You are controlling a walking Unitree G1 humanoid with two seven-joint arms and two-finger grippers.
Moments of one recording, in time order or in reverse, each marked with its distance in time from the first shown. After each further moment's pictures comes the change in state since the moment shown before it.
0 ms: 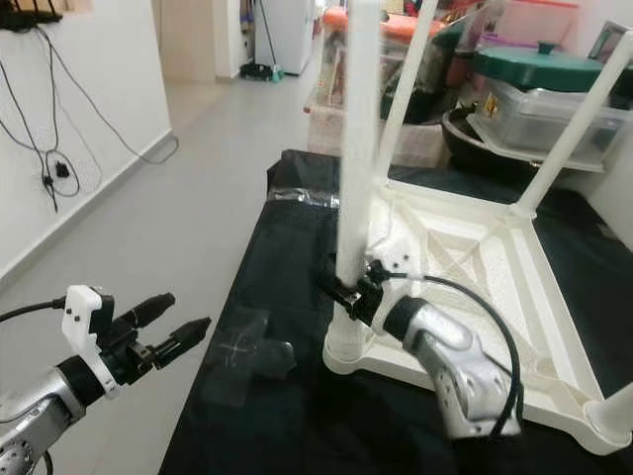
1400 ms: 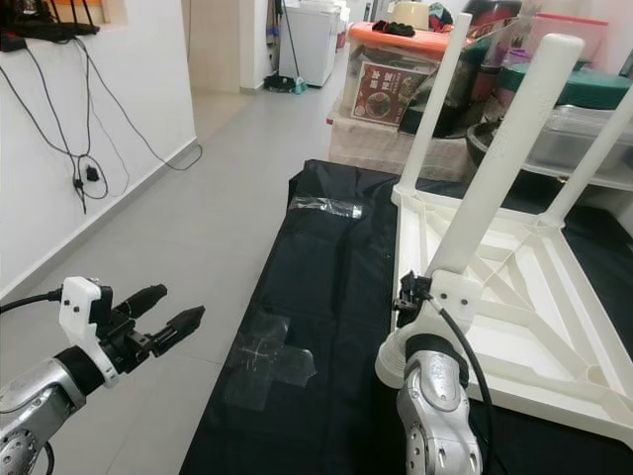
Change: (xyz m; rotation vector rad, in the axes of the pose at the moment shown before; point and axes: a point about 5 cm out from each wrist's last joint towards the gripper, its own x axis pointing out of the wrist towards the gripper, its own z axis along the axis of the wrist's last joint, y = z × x) left arm 0.006 0.009 0.005 0.035 -0.020 0.063; right arm -0.037 0.001 -0.015 0.048 -0.010 -0.977
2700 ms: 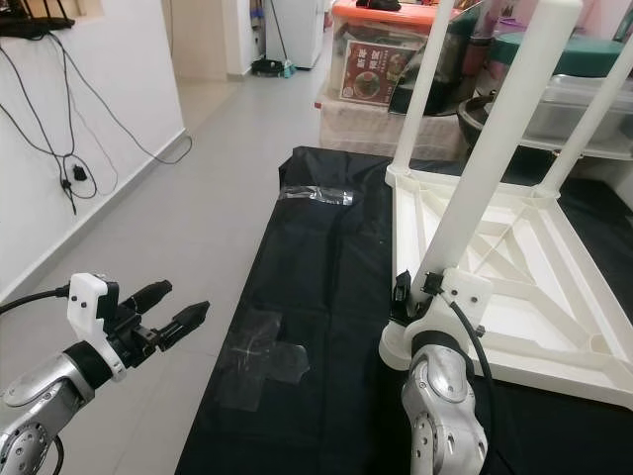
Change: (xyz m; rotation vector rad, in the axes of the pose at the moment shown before) left arm 0.006 0.001 -0.003 -0.007 -0.005 -0.001; right arm 0.005 -0.007 0.007 0.056 0.019 -0.049
